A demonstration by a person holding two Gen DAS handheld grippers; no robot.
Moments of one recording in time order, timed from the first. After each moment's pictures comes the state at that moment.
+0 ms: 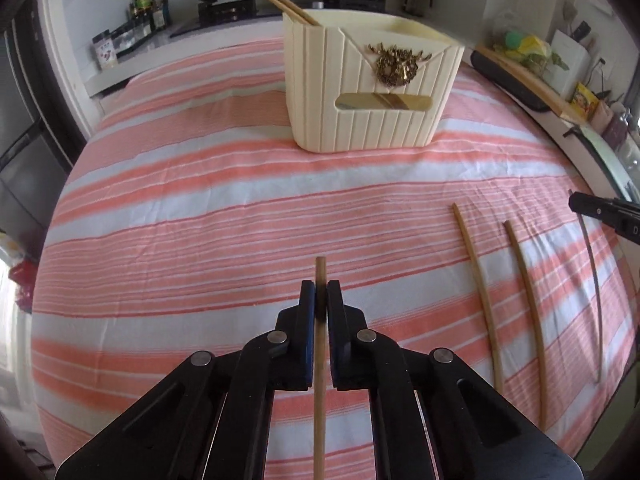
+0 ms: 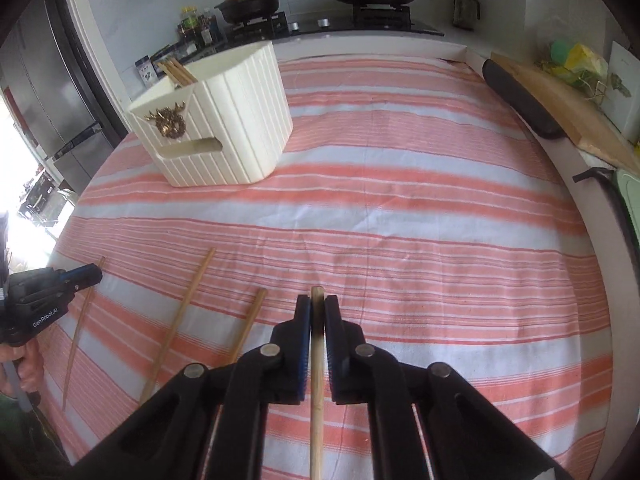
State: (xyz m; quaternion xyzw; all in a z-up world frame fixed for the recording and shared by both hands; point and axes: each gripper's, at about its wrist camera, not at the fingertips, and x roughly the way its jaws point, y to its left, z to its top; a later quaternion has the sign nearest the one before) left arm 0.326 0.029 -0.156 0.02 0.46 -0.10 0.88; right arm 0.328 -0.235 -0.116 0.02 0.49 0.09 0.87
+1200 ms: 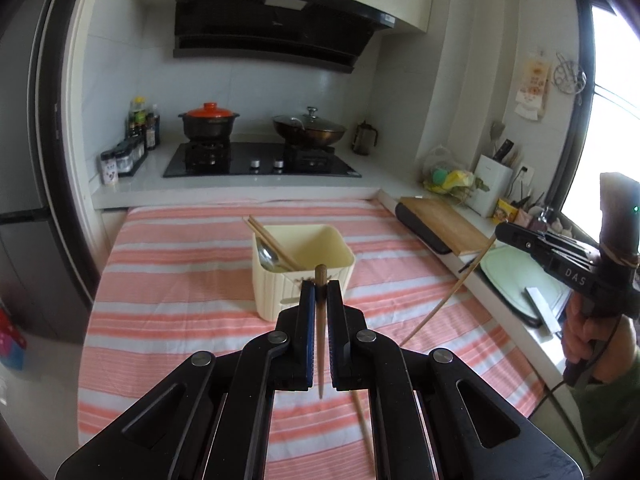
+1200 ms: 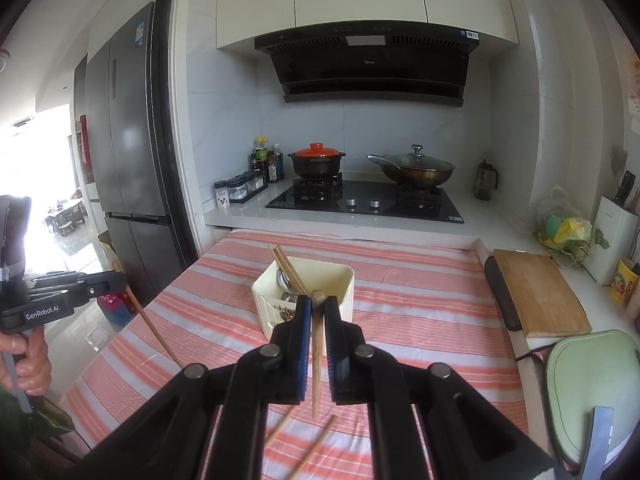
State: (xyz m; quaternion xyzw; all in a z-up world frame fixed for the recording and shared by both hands) left arm 0.264 0.055 0.051 -0.05 0.27 -0.18 0.94; right arm 0.263 -0.184 0.093 -0.02 0.26 0.15 0.96
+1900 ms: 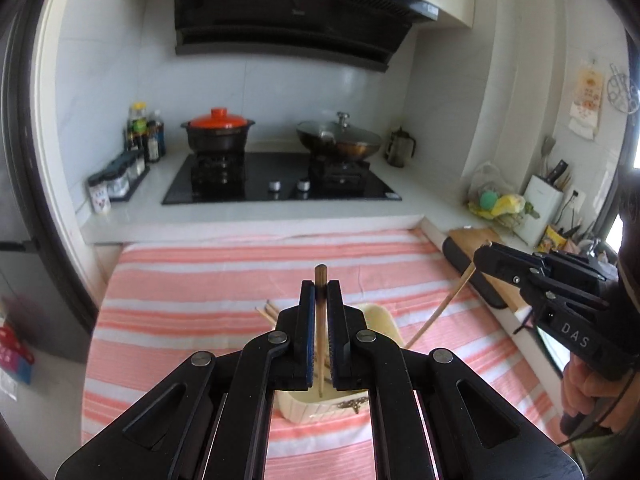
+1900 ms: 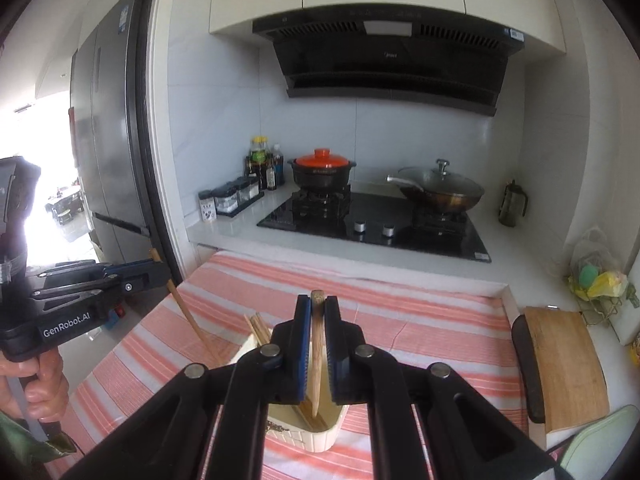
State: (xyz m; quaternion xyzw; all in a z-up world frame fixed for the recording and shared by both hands) left arm 0.461 0.033 0.043 -0.04 0.30 -0.13 0.94; right arm 0.448 -0.130 0.094 -0.05 0.28 0.16 0.95
